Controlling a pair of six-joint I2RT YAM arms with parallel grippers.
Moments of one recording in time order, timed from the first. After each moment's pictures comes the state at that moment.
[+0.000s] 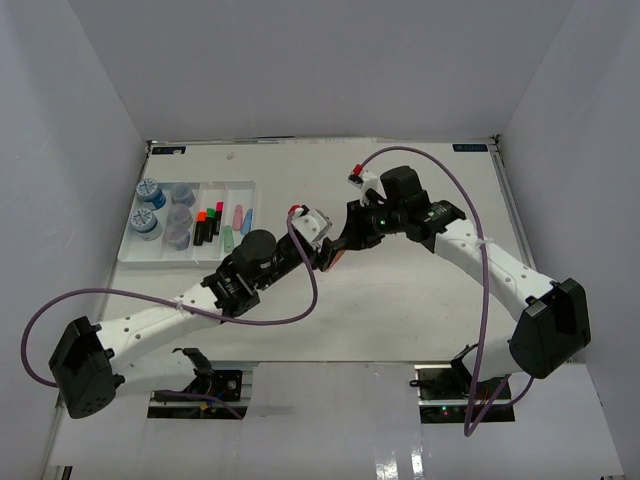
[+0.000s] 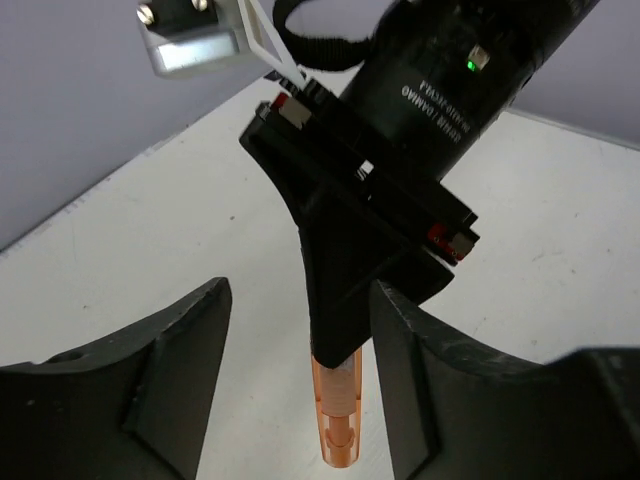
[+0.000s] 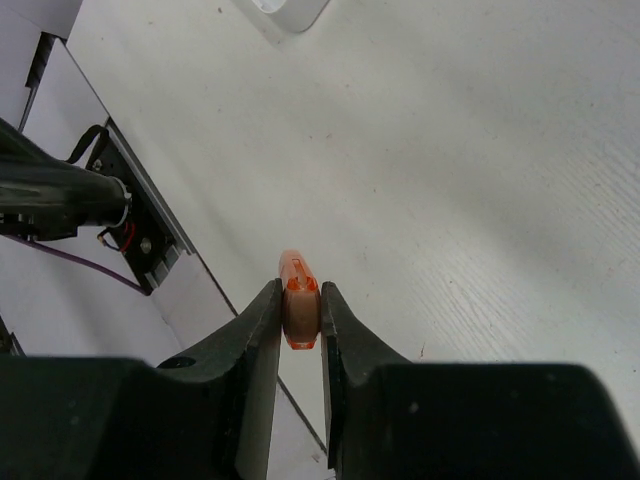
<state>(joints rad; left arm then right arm) -0.93 1.13 0.76 0.35 -0.04 0.13 0.61 1.41 1.19 -0.47 -0.56 0.25</state>
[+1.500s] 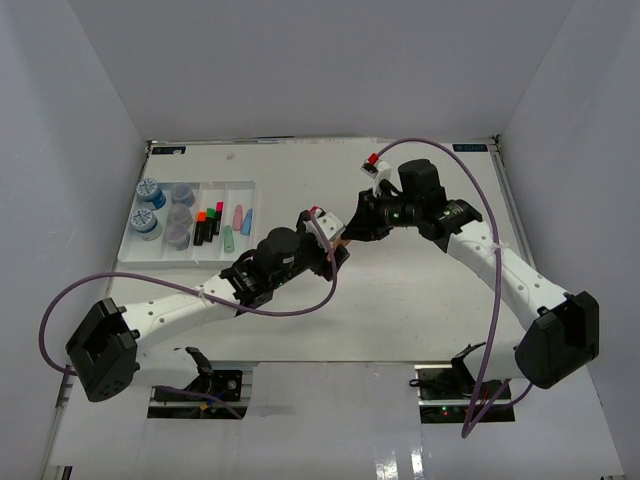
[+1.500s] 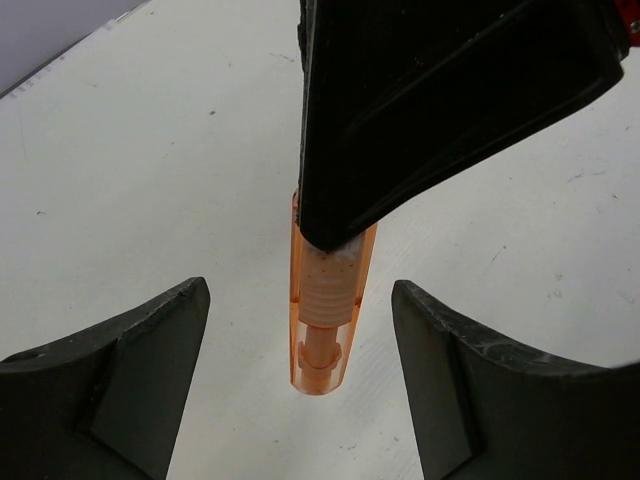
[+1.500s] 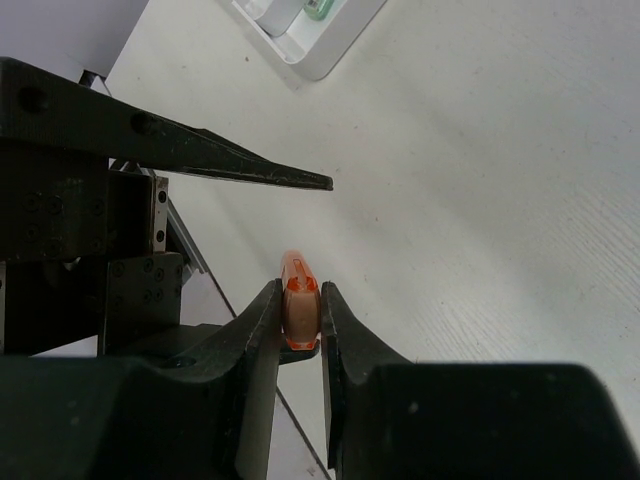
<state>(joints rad) -0.93 1.26 0.78 0.26 -0.08 0.09 0.54 1.36 1.19 -0.44 -0.62 0.25</state>
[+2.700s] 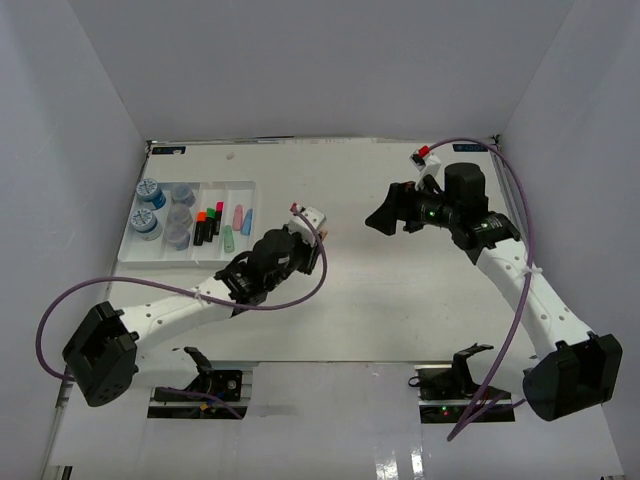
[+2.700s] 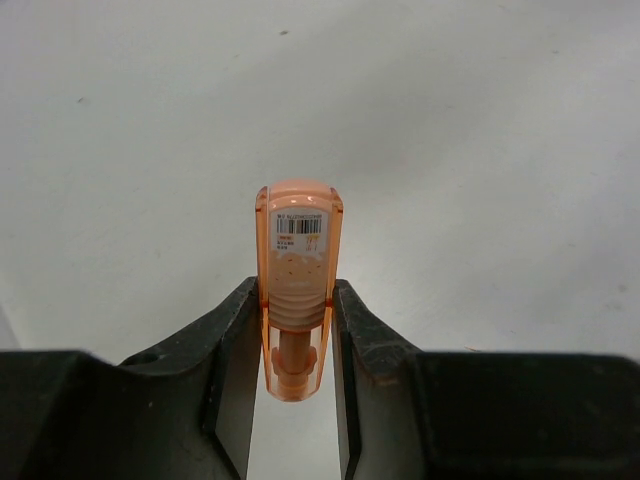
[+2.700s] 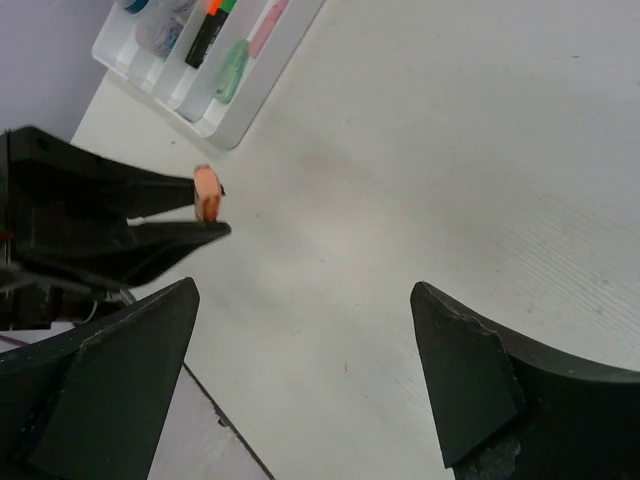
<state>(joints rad) -0.91 1.23 0.72 0.22 -0.21 -0.02 0.37 1.20 1.09 -0.38 -0.58 0.27</state>
